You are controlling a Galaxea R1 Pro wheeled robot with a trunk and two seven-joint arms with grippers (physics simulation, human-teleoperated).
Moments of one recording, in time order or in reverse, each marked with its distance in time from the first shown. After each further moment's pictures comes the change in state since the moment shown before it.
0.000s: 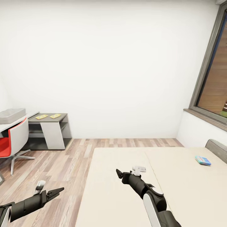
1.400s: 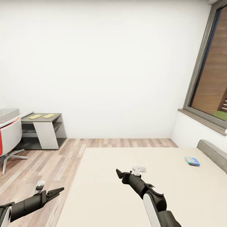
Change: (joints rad) left arm 0.000 0.000 0.000 0.000 0.000 0.000 0.000; right arm 0.000 0.000 0.000 0.000 0.002 0.001 0.000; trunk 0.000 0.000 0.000
